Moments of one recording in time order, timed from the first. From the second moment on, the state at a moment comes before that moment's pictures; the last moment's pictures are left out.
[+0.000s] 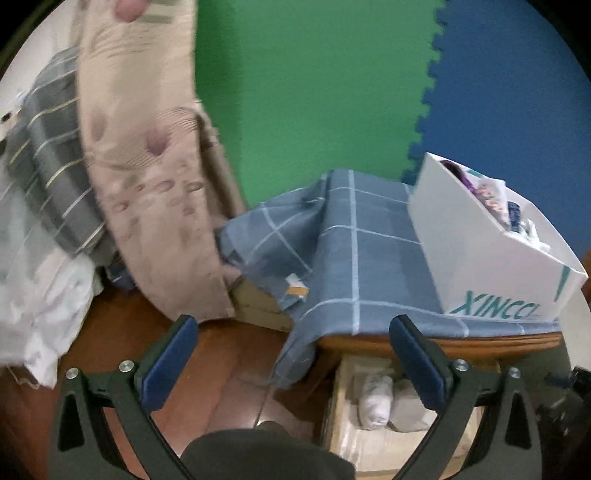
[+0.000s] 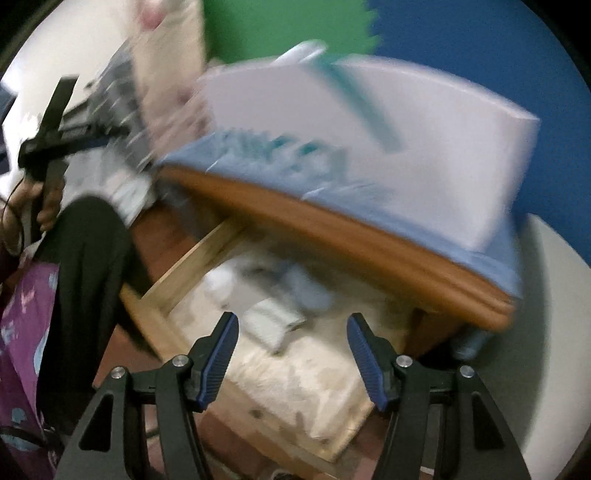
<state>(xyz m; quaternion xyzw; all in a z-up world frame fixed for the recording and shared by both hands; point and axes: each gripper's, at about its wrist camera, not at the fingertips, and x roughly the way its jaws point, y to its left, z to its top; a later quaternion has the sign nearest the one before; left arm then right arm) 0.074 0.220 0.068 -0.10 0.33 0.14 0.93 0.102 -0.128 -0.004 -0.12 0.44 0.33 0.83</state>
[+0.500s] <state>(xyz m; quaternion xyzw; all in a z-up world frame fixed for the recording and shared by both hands) 0.061 0.219 0.069 -0.11 0.29 0.15 0.94 0.129 -0.001 -0.109 -0.30 0.51 0.39 0.70</state>
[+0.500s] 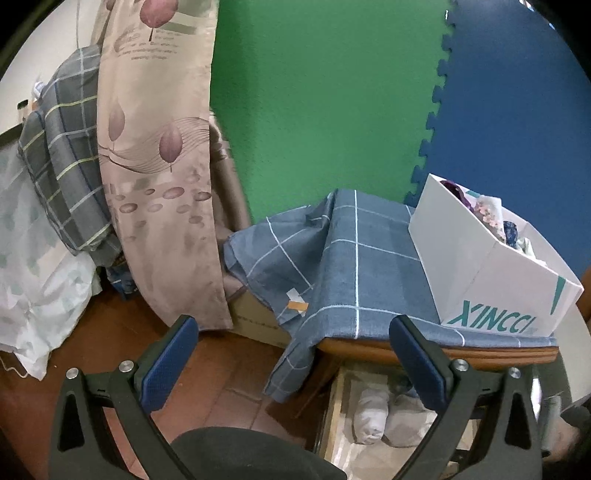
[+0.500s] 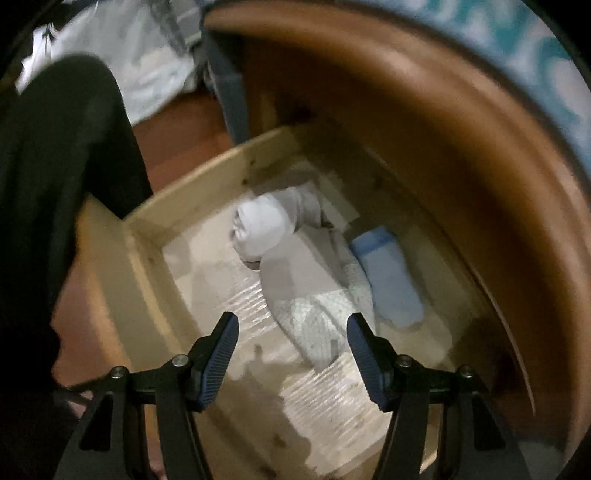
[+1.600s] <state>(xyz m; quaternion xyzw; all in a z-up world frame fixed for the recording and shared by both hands) 0.080 0.191 0.063 -0.03 0.31 0.14 0.94 0.152 0.048 -0.205 -0.42 0.57 0.37 0.61</state>
